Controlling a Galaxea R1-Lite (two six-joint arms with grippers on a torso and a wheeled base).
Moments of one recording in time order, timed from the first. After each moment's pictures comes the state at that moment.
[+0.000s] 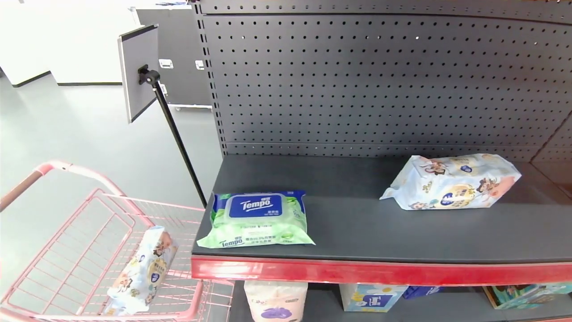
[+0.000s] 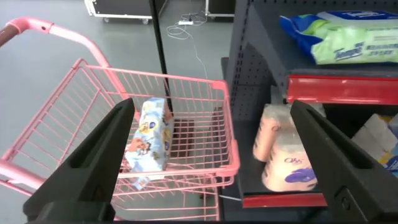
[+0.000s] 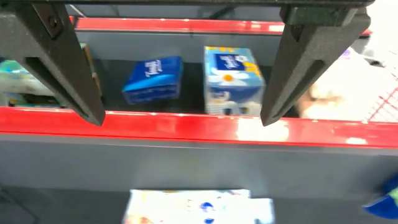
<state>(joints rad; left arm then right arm) 0.00 0.00 0.00 0.01 -0.02 0.00 0.00 0.00 0.00 0.00 0.00 -0.01</state>
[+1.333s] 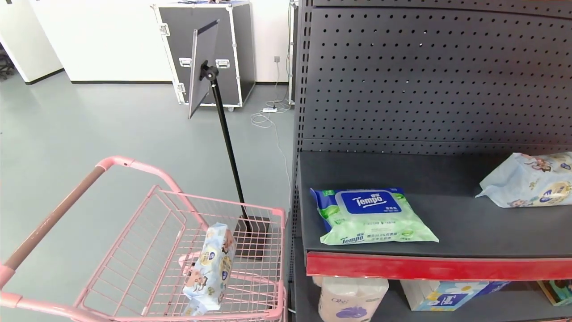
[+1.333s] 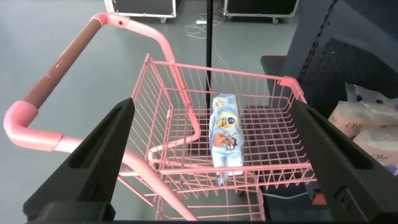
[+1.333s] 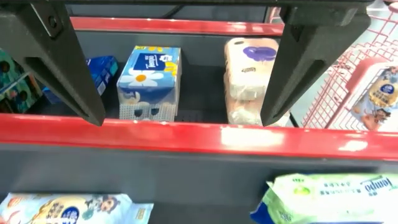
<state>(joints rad) 0.00 0.00 0.00 0.01 -0.02 0.00 0.00 0.00 0.00 0.01 0.00 -0.01</state>
